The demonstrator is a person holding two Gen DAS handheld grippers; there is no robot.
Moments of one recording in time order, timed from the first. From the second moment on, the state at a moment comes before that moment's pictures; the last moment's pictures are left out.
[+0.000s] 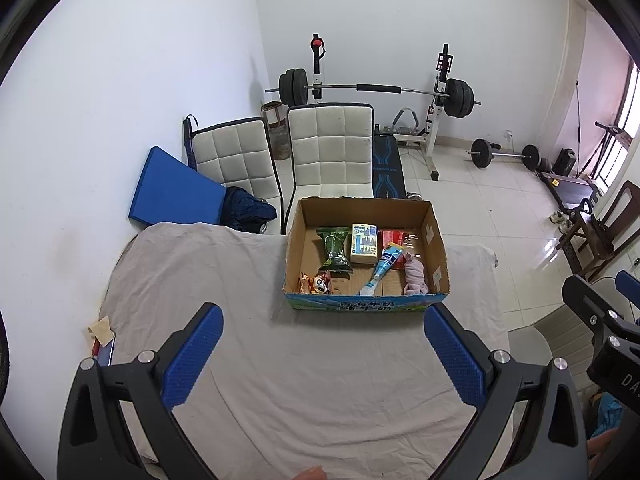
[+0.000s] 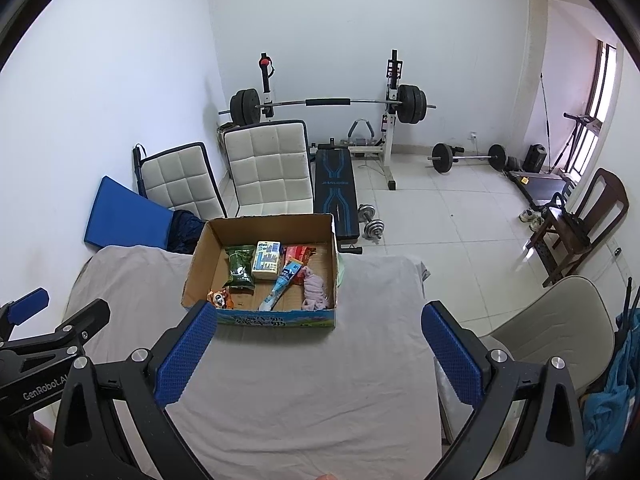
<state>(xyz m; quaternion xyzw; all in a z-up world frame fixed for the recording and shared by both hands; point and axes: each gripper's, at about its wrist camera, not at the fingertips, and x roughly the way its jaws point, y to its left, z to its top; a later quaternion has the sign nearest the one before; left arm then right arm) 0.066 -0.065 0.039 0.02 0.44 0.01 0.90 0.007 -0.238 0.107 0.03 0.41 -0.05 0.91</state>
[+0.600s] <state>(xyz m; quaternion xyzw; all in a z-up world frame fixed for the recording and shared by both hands) 0.071 -0.056 0.045 0.01 0.43 0.02 0.90 0.005 -0.234 0.117 0.03 0.40 -0.05 0.92</state>
